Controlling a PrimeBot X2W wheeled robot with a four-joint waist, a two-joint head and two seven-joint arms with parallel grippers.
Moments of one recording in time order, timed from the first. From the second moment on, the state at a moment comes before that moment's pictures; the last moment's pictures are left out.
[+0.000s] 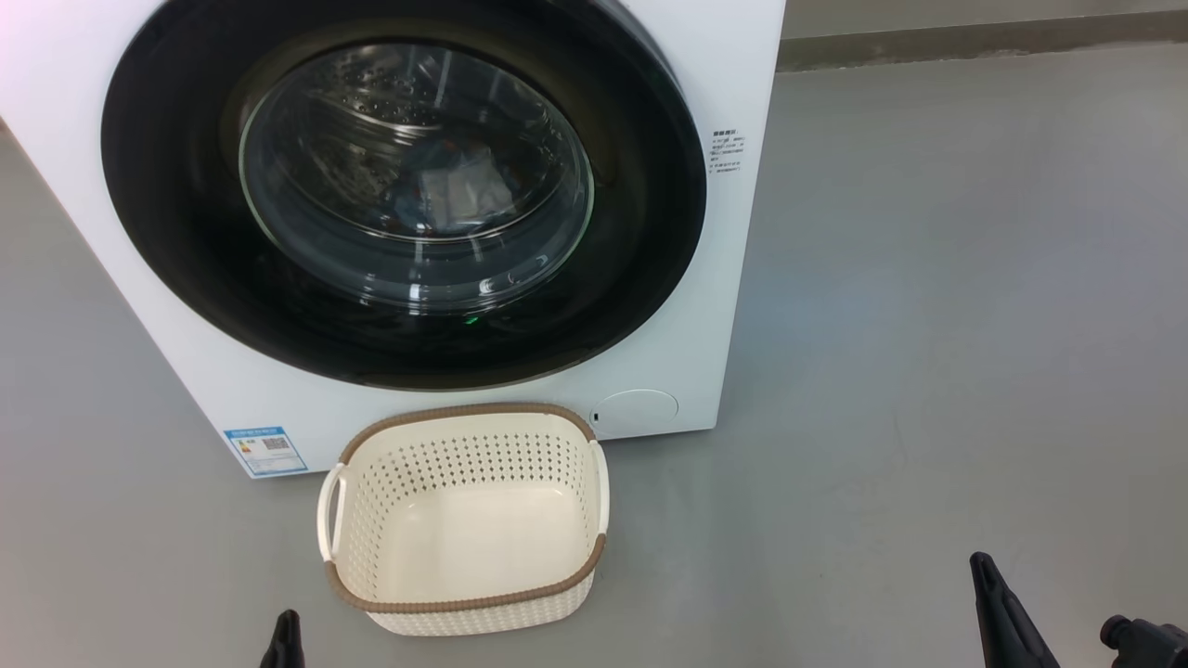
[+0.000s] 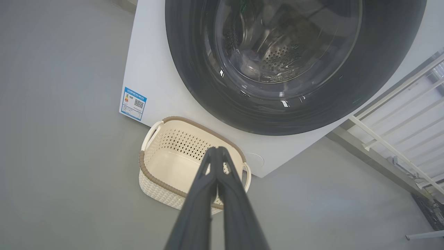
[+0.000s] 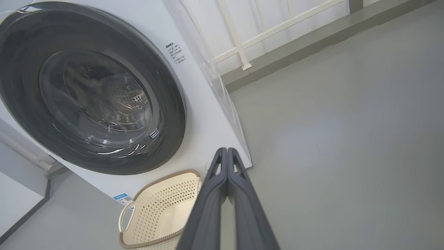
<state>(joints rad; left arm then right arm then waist) 0.10 0.02 -0.03 0.23 -0.67 -0.07 -0.17 0.12 -0.06 -0.10 0.16 0.51 0.14 -0.18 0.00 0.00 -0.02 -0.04</state>
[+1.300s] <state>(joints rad) 0.03 0.02 0.02 0.24 -1.05 -0.09 -0.05 0.05 -0.06 -0.11 0.21 0.95 0.14 -0.06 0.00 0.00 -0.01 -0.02</state>
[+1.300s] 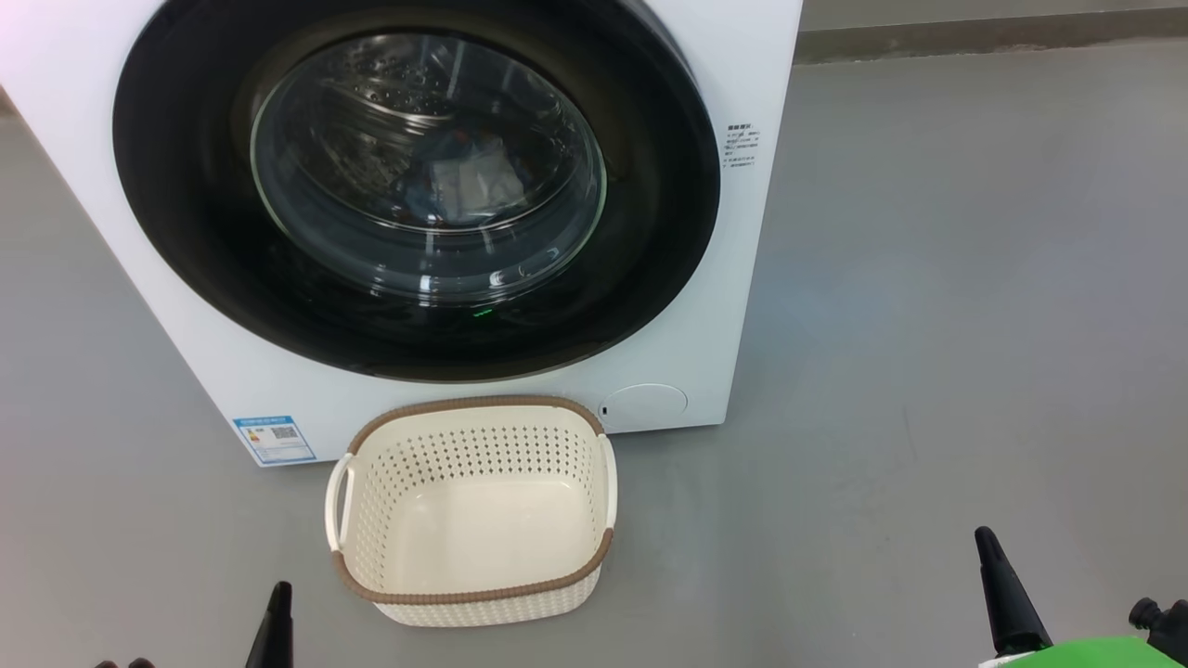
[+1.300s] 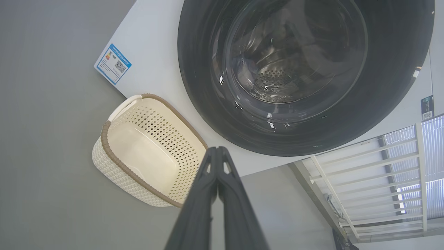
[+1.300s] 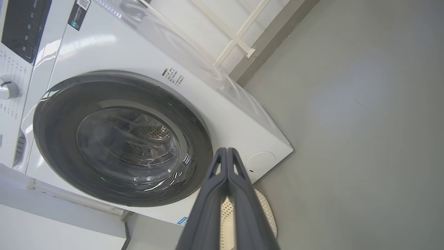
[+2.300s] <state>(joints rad) -0.01 0.02 0.05 0.25 -1.34 -0.10 0.03 -0.01 -0.05 -0.11 0.24 1.31 0.14 0.03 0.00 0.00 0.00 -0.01</state>
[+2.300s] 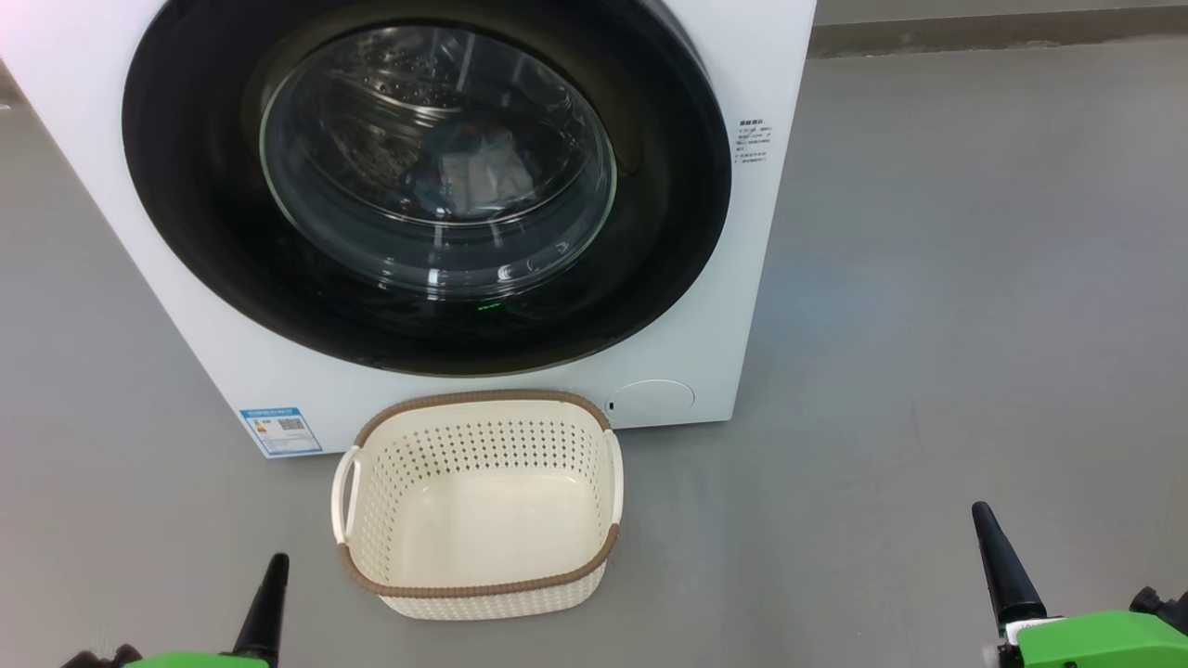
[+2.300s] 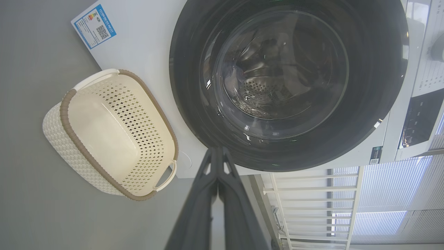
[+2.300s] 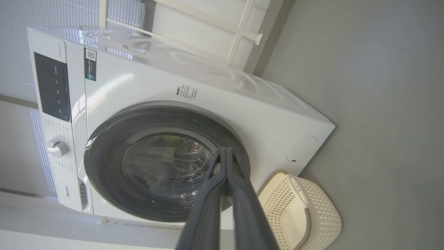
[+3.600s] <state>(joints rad) -0.07 0.03 0.08 0.26 -1.60 -0.12 0.11 -0.07 -0.05 -0.13 0.27 1.61 0.13 0.10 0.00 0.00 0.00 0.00</state>
